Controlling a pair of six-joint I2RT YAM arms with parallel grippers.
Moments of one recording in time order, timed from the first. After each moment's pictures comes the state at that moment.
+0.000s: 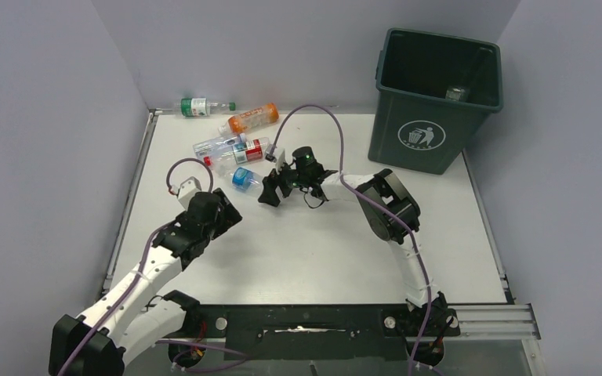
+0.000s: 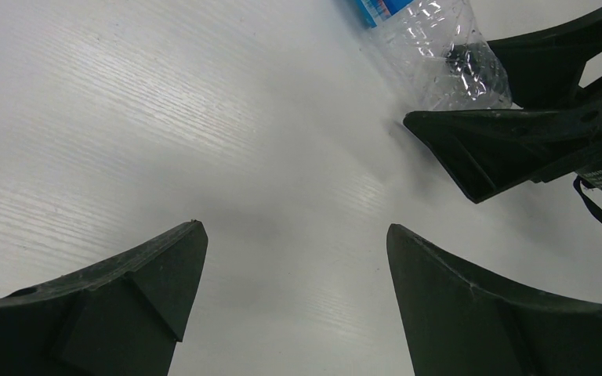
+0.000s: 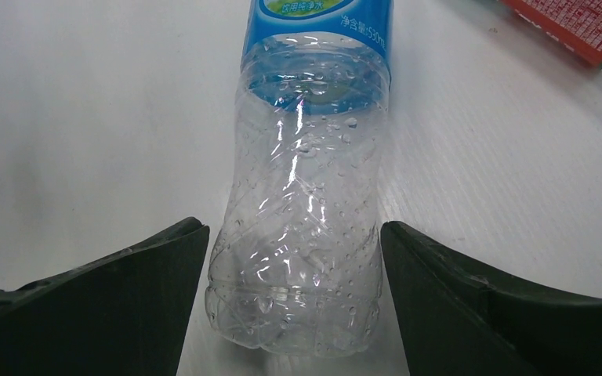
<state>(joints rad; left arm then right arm) -0.43 0.92 0.59 -0.46 -0.36 -0.90 0.66 2.29 1.48 0.28 -0.61 -0.07</state>
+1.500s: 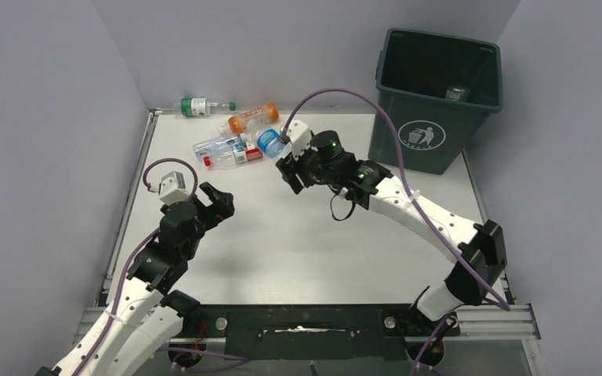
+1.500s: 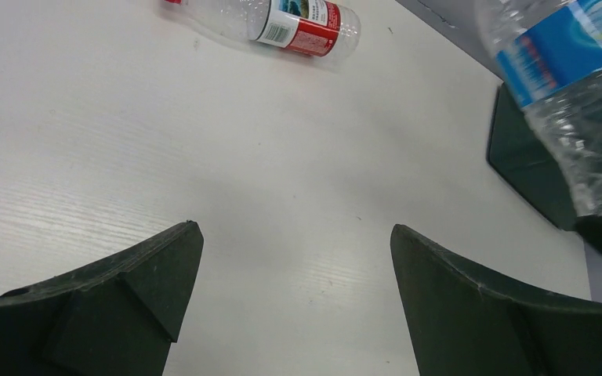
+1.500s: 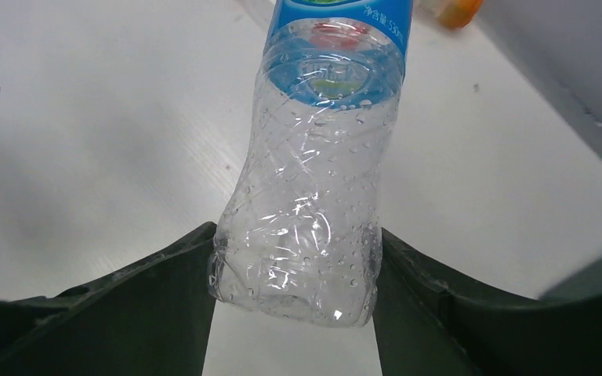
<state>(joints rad) -0.48 0.62 0.59 -0.37 -0.42 -0.76 0.81 1.58 1.37 -0.34 -0.01 -0.14</state>
